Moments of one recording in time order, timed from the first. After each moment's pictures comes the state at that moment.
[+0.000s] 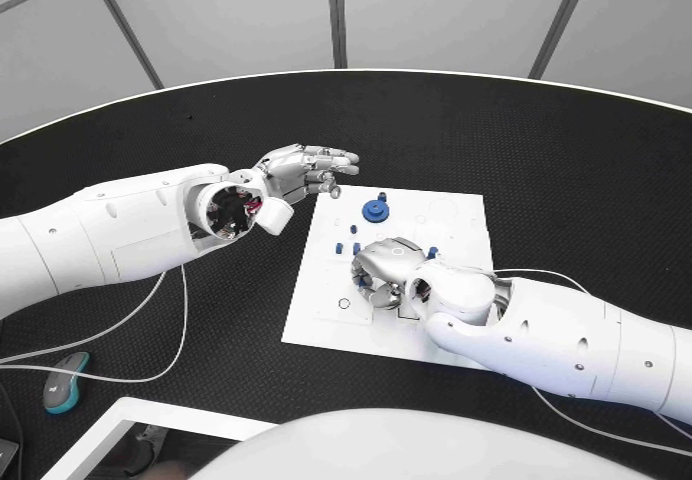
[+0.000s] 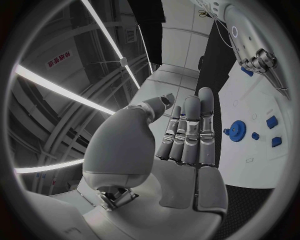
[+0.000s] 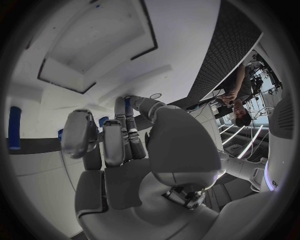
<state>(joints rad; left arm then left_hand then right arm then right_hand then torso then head) 1.21 -0.85 -0.05 1.37 0.09 0.10 0.15 1.33 -0.16 0.60 -0.03 0.11 0.84 0.21 0.28 0.33 0.96 0.14 0.39 0.15 1.10 0.05 1.10 0.49 0.18 1.04 0.13 0.91 0.58 1.03 -0.47 -0.09 1.49 -1.88 -0.15 -0.32 1.31 -0.15 0.60 0.02 0.19 1.02 0.12 0.22 0.48 1.15 0.06 0.23 0.88 1.47 -0.02 1.39 1.28 0.08 1.47 0.07 1.19 1.31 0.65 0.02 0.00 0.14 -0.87</state>
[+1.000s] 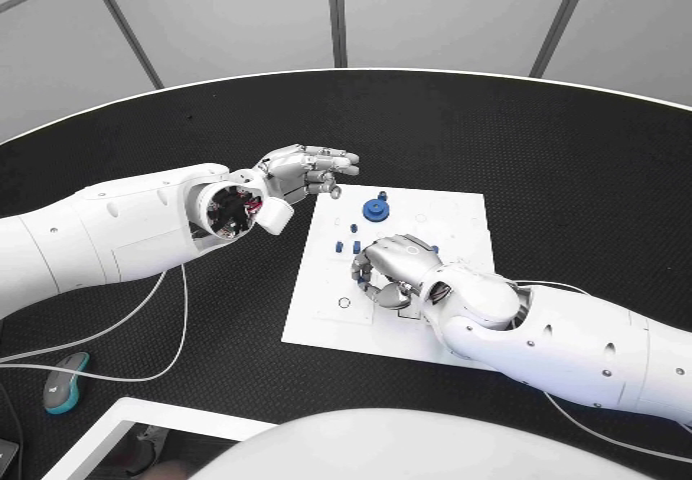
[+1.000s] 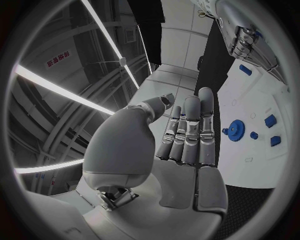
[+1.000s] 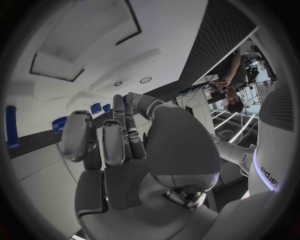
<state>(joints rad) 1.21 -0.85 -0.05 1.37 0.09 0.10 0.14 1.33 -0.16 0.60 -0.03 0.11 0.83 0.21 0.28 0.33 0.95 0.14 0.39 0.15 1.10 0.05 1.10 0.49 0.18 1.04 0.13 0.91 0.58 1.03 -0.54 -0.09 1.55 -1.80 -0.36 -0.20 1.33 -0.13 0.62 -0.01 0.20 1.04 0.13 0.23 0.49 1.17 0.05 0.24 0.36 1.47 -0.02 1.40 1.31 0.08 1.47 0.07 1.23 1.31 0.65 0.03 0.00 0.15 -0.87</state>
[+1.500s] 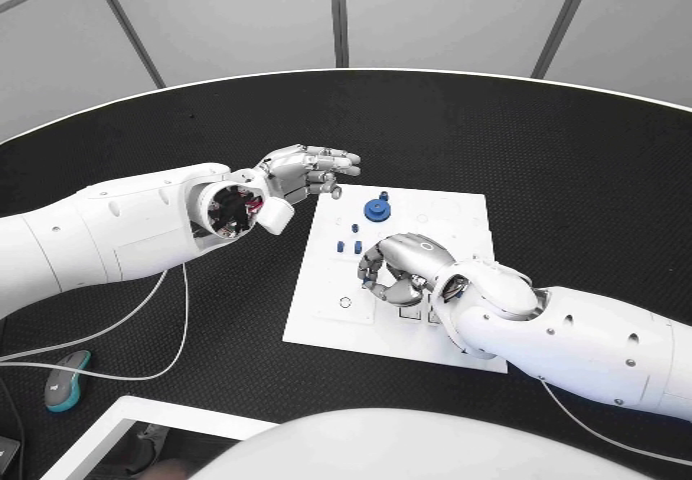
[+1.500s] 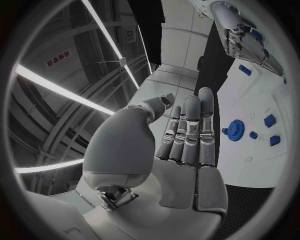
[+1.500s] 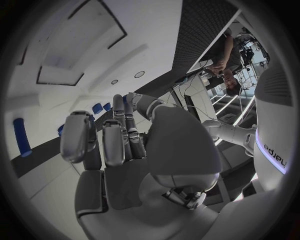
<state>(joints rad) 1.21 -0.85 -0.05 1.37 0.09 0.11 0.14 1.33 -0.16 0.60 -0.03 0.11 0.83 0.21 0.28 0.33 0.95 0.14 0.39 0.15 1.10 0.05 1.10 0.49 0.18 1.04 0.13 0.91 0.58 1.04 -0.59 -0.09 1.57 -1.59 -0.36 -0.14 1.33 -0.13 0.63 -0.01 0.20 1.04 0.12 0.23 0.49 1.17 0.05 0.24 0.36 1.47 -0.02 1.41 1.31 0.08 1.47 0.07 1.24 1.31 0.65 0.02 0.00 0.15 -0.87</state>
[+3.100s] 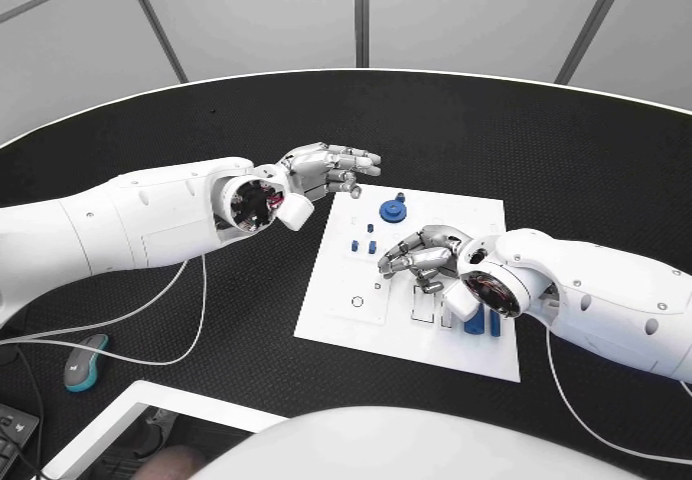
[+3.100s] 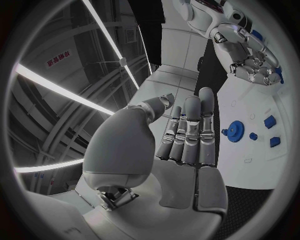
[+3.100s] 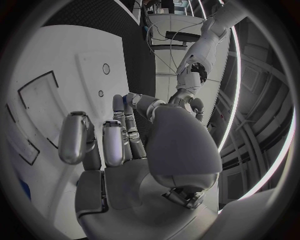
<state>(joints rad) 1.21 -0.84 -0.05 1.36 0.09 0.11 0.13 1.33 -0.16 0.59 -0.03 0.11 0.83 0.21 0.28 0.33 0.95 0.14 0.39 0.15 1.10 0.05 1.10 0.48 0.17 1.04 0.13 0.91 0.58 1.15 -0.54 -0.08 1.42 -0.46 -0.14 -0.30 1.33 -0.13 0.63 -0.01 0.22 1.04 0.13 0.23 0.50 1.17 0.05 0.24 0.36 1.47 -0.02 1.41 1.31 0.08 1.47 0.07 1.24 1.31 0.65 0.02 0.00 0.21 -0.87</state>
